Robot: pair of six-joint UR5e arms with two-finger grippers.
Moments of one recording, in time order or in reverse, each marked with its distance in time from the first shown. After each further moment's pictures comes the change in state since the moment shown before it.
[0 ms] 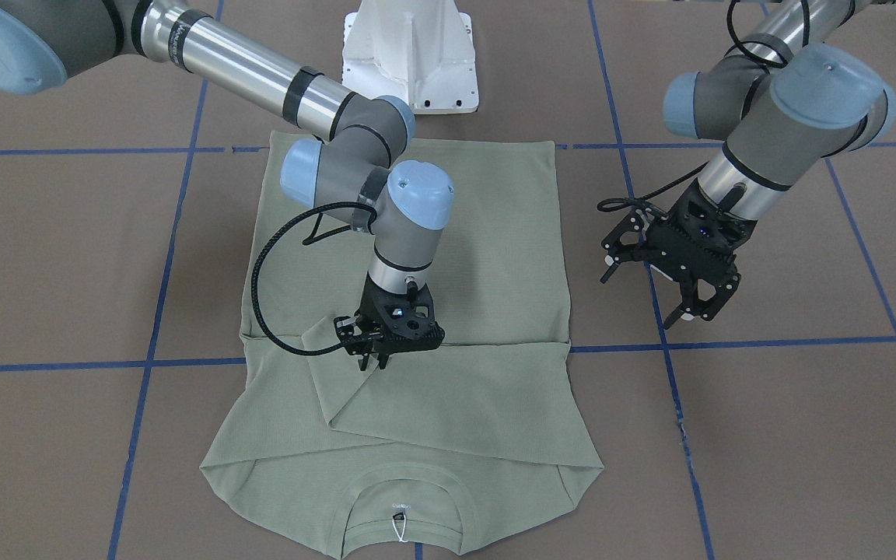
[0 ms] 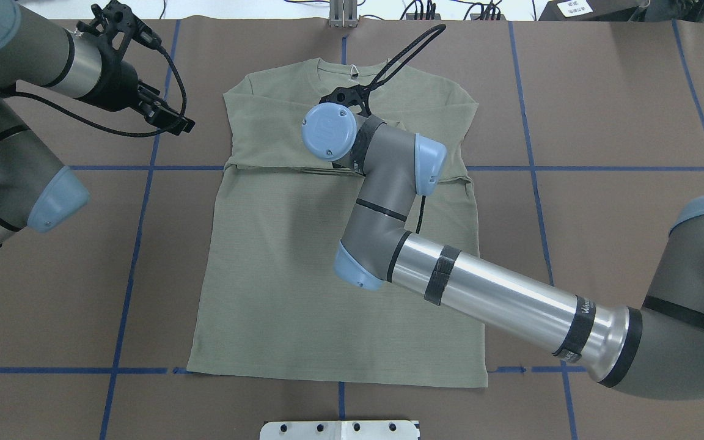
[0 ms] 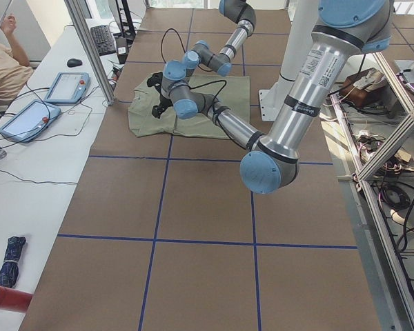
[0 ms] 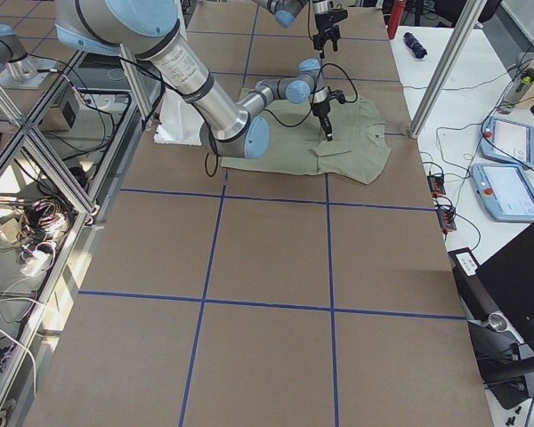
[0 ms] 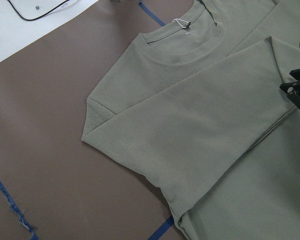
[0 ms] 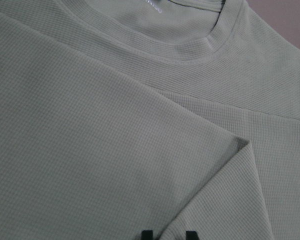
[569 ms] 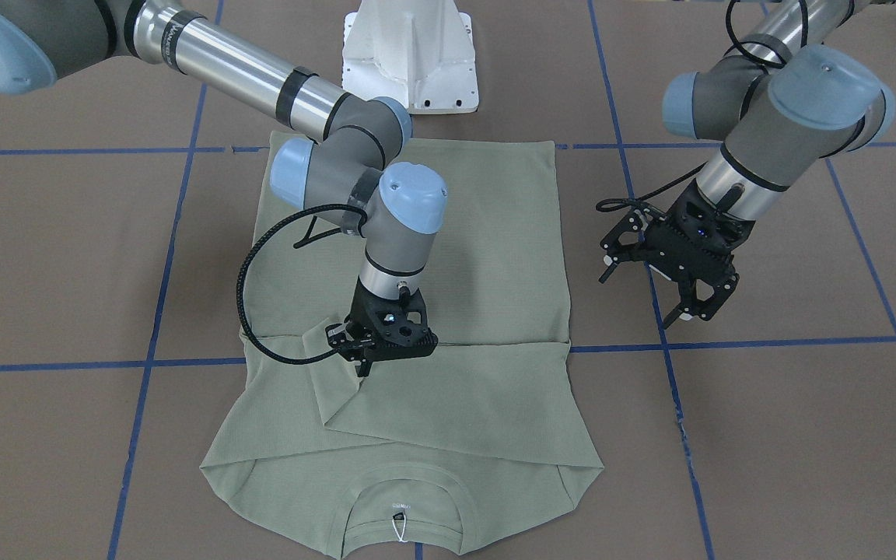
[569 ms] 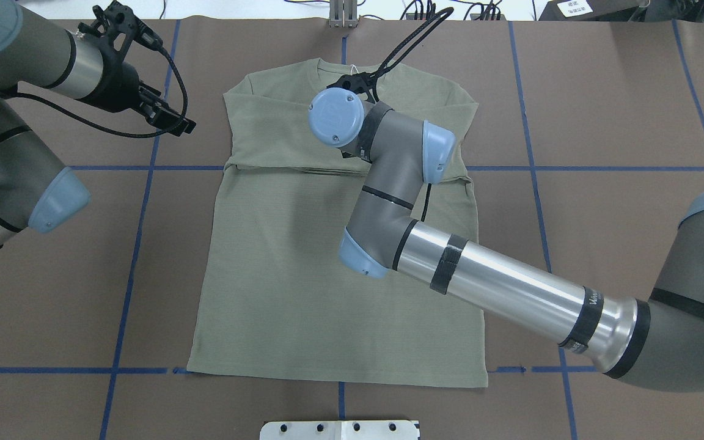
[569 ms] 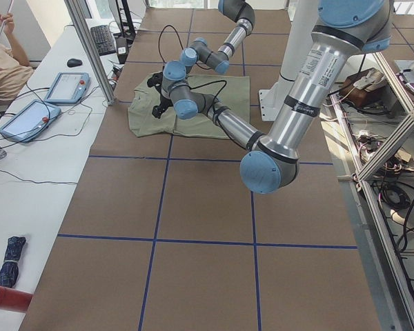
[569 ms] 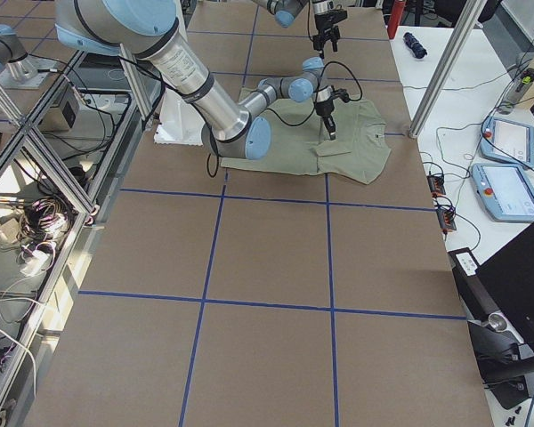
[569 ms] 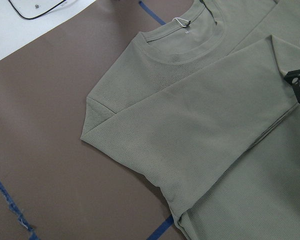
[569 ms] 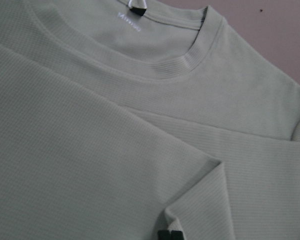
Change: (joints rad) left arm 0.002 -0.001 0.000 0.000 0.000 -0.002; right arm 0.039 -0.012 0.036 -0.041 0.008 -0.054
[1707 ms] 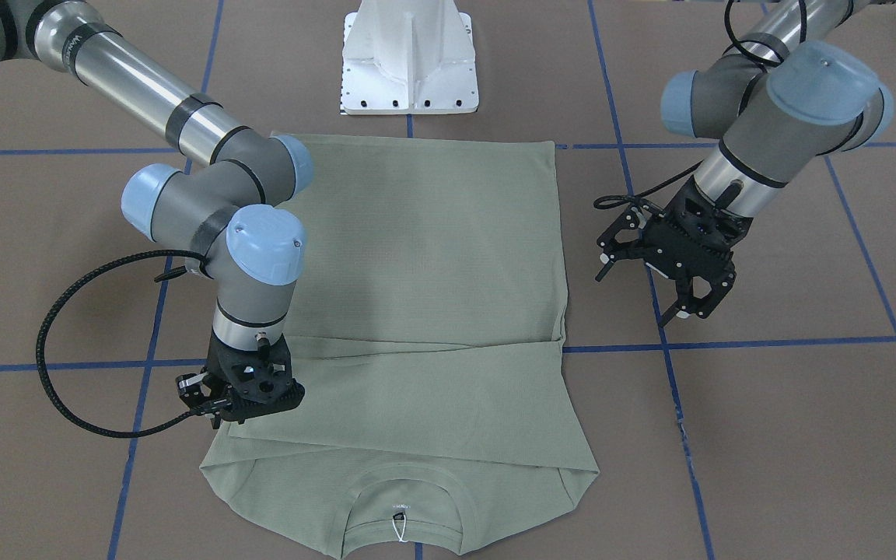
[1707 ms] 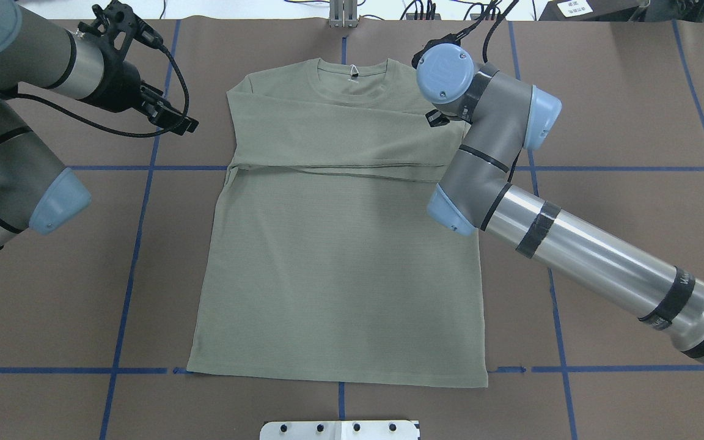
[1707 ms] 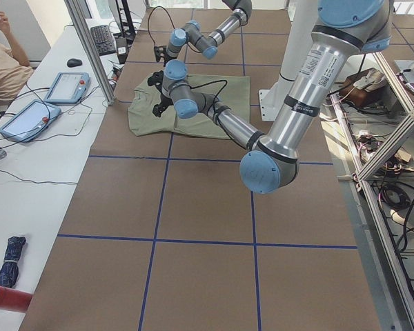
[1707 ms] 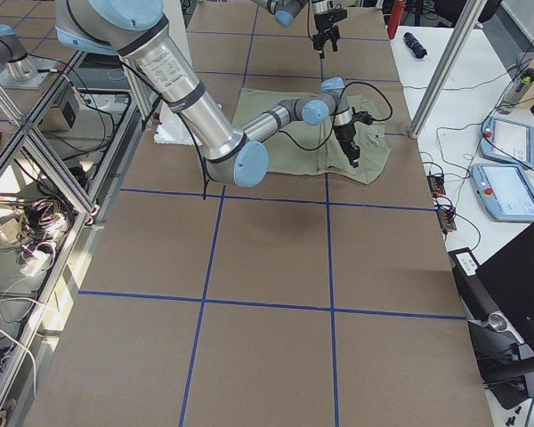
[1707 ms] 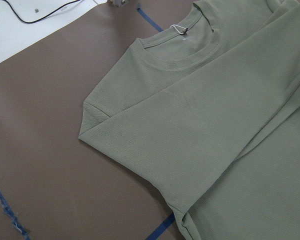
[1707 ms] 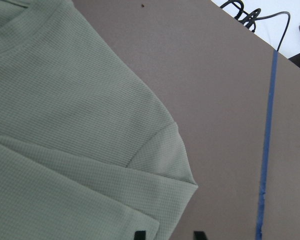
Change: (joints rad) left arm 0.003 0.000 -0.003 -0.016 0.003 -0.029; right arm 0.146 -0.200 0.117 0.058 0.031 -0.256
